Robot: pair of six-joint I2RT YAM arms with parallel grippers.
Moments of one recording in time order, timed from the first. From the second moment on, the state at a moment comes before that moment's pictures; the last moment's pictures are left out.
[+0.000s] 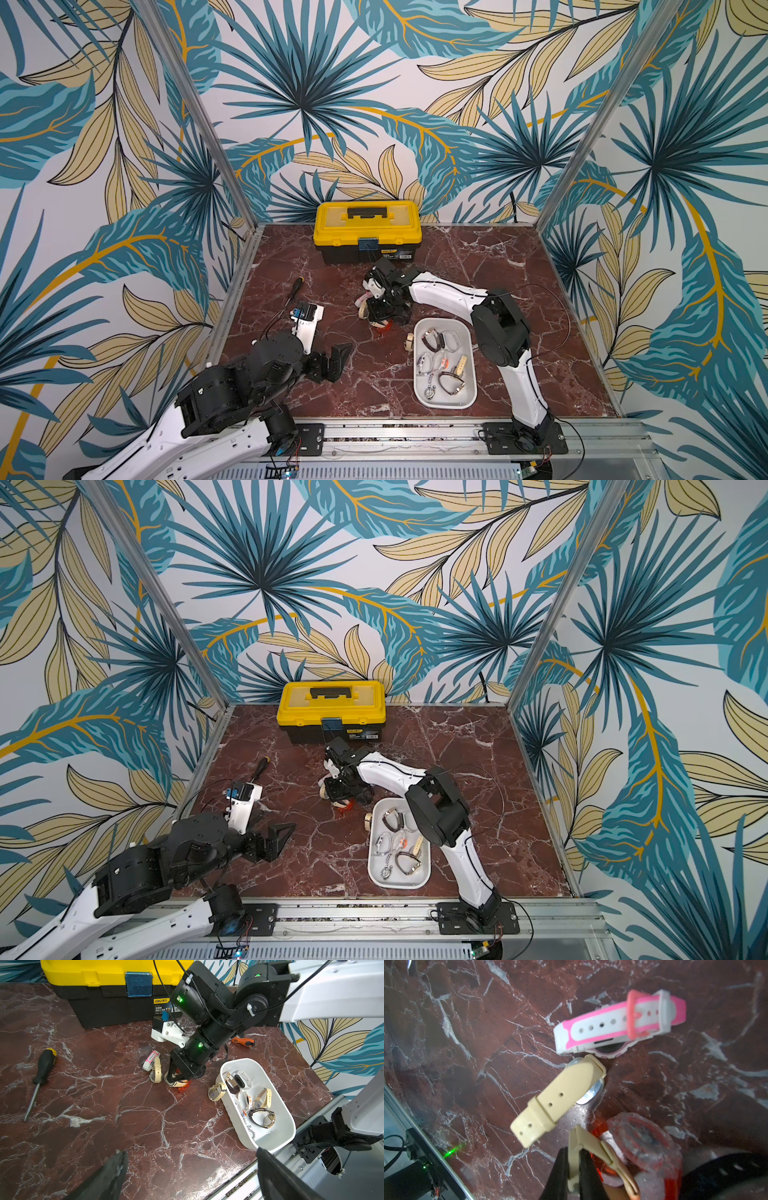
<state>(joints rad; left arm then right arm) -0.96 0.55 0.93 -0.98 -0.28 -0.55 0.76 2.18 1.72 -0.72 -0.29 0.38</state>
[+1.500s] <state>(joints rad) -0.96 0.58 0.87 -0.85 -0.25 -0.55 0.76 1.19 0.93 -0.67 -0.12 0.70</state>
